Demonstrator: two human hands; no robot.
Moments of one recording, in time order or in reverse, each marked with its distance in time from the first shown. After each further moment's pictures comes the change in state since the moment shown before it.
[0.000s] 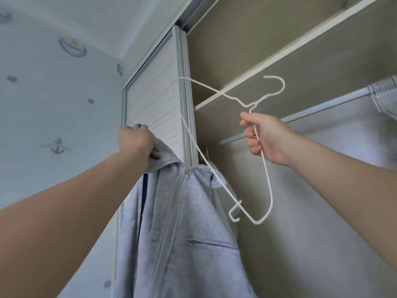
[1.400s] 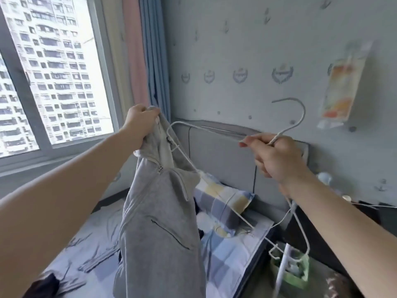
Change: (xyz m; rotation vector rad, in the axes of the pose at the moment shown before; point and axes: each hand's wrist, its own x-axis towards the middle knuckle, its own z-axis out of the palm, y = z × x) left_hand -0.441 0.382 -0.766 1.172 0.958 -0.153; right_hand -0.648 -0.040 0.409 0.633 -1.250 0.238
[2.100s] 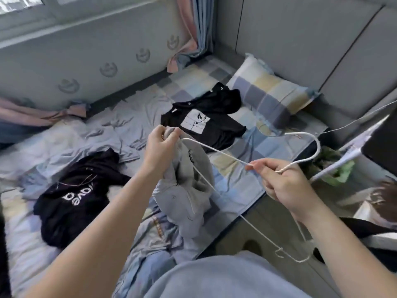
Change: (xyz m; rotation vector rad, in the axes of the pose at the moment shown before) left_hand -0.103 -0.383 -0.124 0.211 -0.004 -0.398; right_hand -0.134 0.232 0.230 0.063 -0.360 0.579
